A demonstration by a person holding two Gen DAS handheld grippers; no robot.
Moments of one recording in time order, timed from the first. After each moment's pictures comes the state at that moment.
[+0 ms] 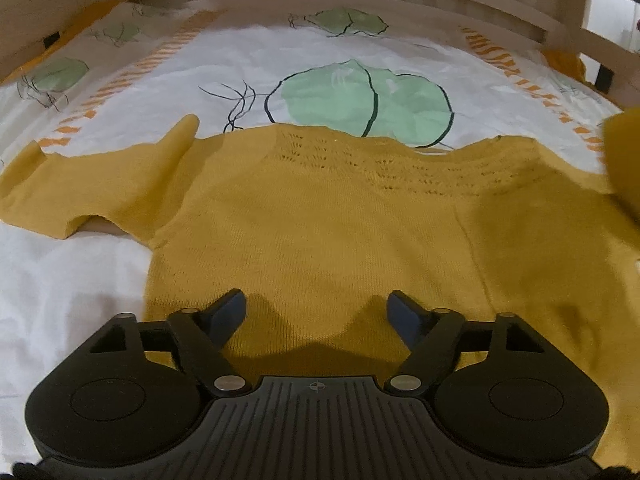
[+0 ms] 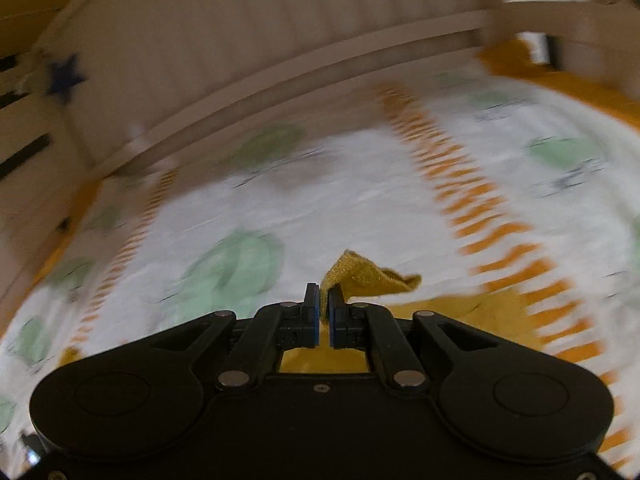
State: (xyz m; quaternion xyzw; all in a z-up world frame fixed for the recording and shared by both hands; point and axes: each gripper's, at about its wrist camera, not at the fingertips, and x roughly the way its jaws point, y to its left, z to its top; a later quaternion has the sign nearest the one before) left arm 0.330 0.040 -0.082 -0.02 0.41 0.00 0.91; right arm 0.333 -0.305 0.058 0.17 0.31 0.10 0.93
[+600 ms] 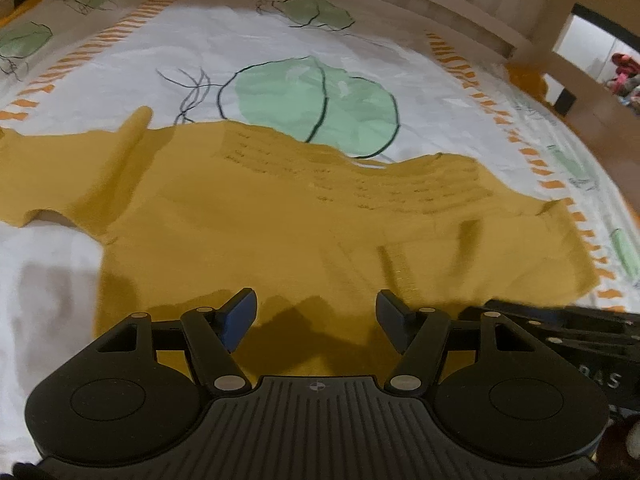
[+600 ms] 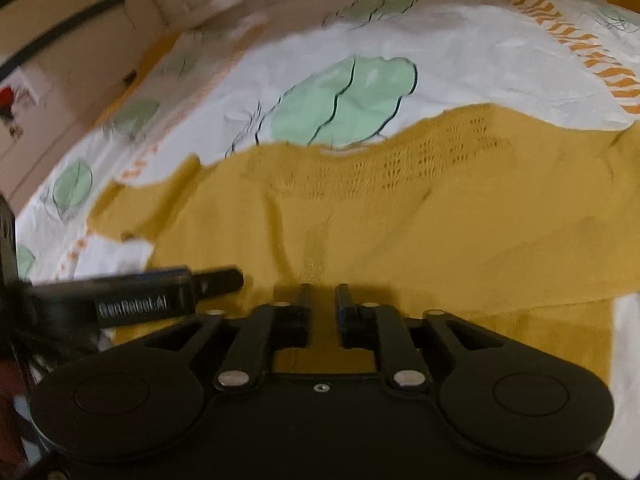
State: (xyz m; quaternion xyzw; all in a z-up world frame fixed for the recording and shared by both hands) left arm 0.338 0.035 -0.061 -0.10 0.43 -0.07 0.90; right arm 0.286 -0.182 -0.046 0.08 0.42 0.22 0.88
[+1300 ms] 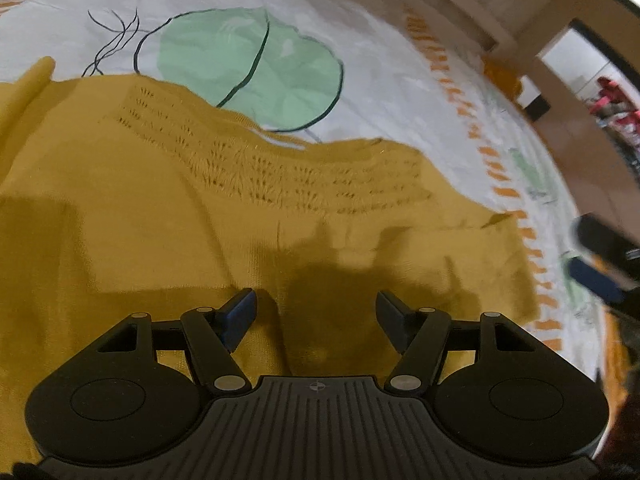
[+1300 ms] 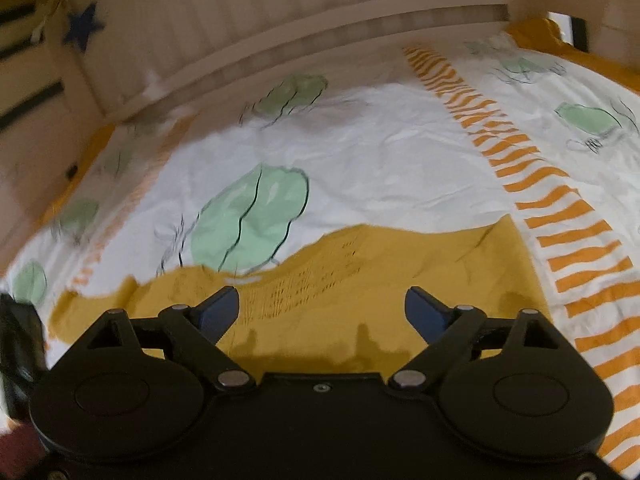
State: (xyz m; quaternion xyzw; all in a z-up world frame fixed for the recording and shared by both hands) left arm 0.386 -0.012 -0.077 -0.18 0.49 -0.12 0.85; right arm 0.302 -0.266 0.026 0.14 0.34 0.11 0.92
